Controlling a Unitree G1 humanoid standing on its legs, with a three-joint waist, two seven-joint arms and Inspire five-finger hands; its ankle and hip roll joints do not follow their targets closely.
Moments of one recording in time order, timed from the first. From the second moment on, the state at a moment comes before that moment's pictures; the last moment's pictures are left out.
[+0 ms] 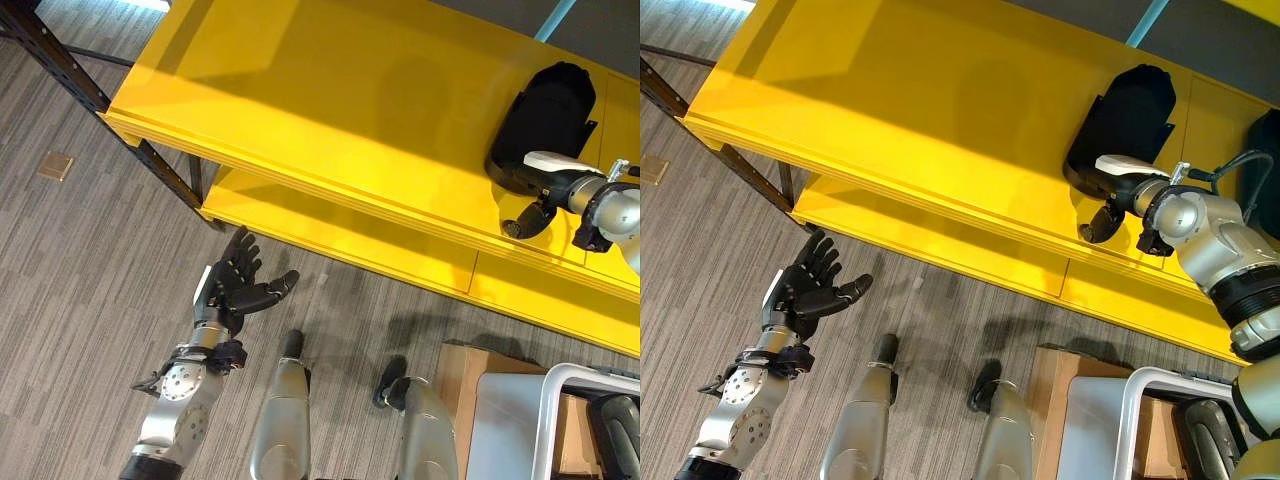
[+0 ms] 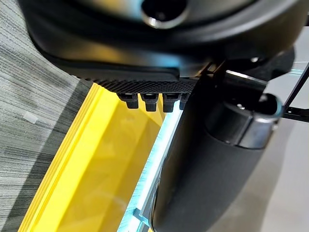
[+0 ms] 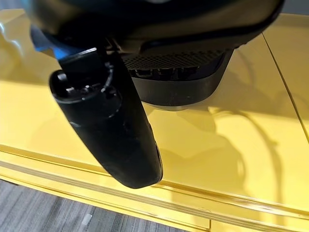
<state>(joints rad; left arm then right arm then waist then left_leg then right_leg) 0.01 0.50 -0.12 0.00 -0.70 -0.13 0.08 -1.02 -1.15 0.80 0.56 -0.08 0.02 0.30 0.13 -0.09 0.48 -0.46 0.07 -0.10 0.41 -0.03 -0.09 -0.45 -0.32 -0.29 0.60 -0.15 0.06</state>
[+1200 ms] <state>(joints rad) 0.01 0.50 -0.06 -0.01 -0.70 -0.11 0.08 -1.11 -1.26 0.94 0.46 -0.07 0.02 0.36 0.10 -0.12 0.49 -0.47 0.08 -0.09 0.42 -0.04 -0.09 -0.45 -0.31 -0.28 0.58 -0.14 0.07</state>
